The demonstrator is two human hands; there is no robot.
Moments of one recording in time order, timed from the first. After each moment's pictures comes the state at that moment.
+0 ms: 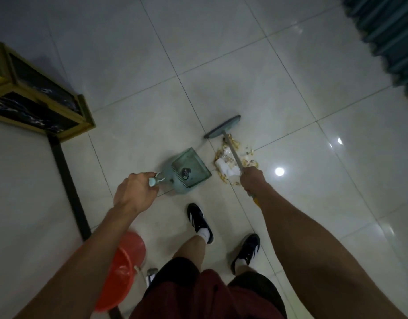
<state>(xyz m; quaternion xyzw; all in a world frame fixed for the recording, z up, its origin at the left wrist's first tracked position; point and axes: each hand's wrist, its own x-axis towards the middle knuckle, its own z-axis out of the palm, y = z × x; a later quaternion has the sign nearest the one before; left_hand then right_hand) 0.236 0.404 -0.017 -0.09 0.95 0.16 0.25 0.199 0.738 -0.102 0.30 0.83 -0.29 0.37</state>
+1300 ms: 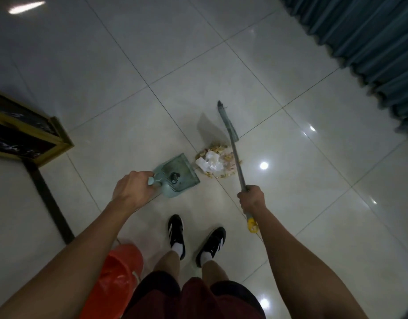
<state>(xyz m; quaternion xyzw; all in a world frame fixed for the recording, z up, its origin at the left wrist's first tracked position) 0.268 0.428 -0.025 0.06 0.96 0.11 0.24 0.362 0.770 -0.082 0.44 0.74 -0.43 0.26</state>
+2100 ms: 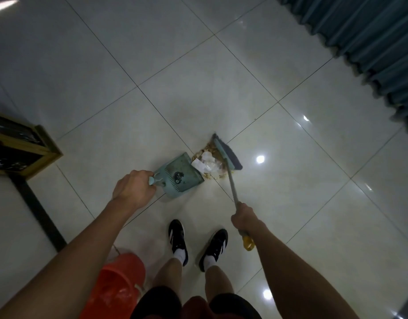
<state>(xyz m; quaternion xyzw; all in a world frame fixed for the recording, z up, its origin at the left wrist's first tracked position) 0.216 0.446 -0.041 0.08 0.95 0.09 0.28 0.371 0.743 -0.110 0.34 0.79 -0.29 0.42</state>
